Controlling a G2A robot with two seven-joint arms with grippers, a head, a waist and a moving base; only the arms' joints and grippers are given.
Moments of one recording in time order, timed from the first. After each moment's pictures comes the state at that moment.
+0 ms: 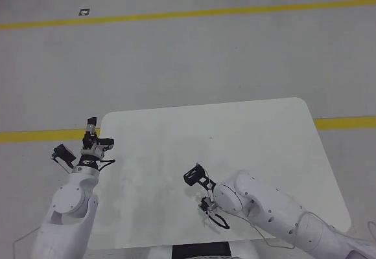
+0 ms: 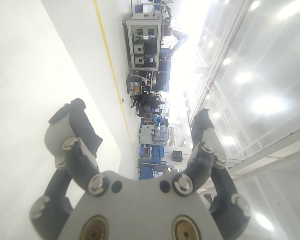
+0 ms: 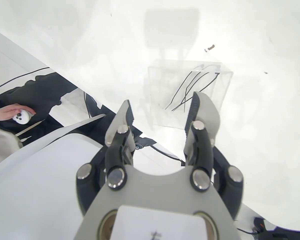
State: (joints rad) left arm 1.73 -1.15 -1.60 -1.80 -0.42 0.00 0.00; right arm -1.16 -1.13 0.60 -1.86 -0.92 0.34 1.39
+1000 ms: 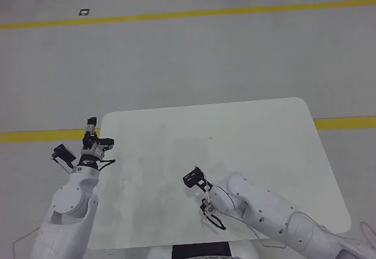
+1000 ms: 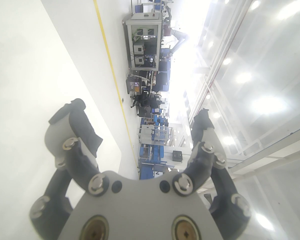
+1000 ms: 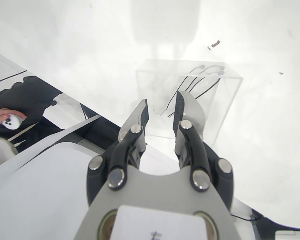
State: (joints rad) left arm 1.73 -1.15 -1.60 -1.80 -0.42 0.00 0.00; right arm -1.17 -1.18 0.58 -1.76 -0.96 0.34 1.39
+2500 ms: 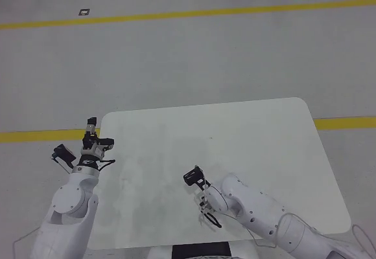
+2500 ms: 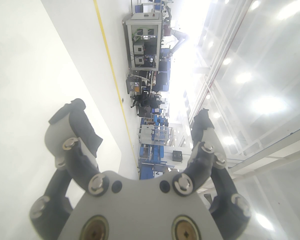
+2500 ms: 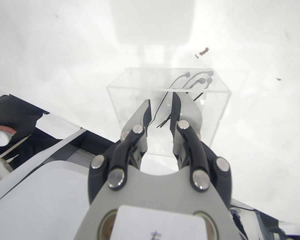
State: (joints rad) left arm 1.73 -1.15 -1.60 -1.80 -0.42 0.00 0.00; right arm -1.21 -1.25 0.61 -1.69 -1.09 0.34 1.39
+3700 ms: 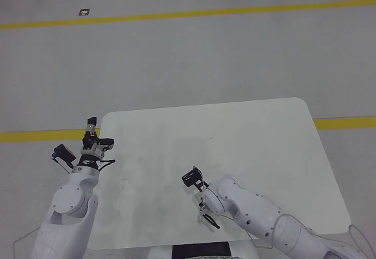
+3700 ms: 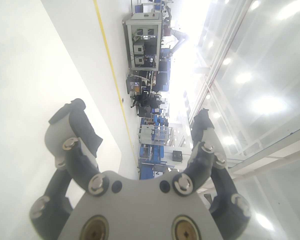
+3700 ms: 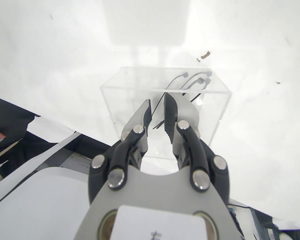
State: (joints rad) left arm 1.73 -1.15 -1.60 -1.80 -0.42 0.00 0.00; right arm -1.21 -1.27 0.60 -1.66 -1.14 0.34 1.39
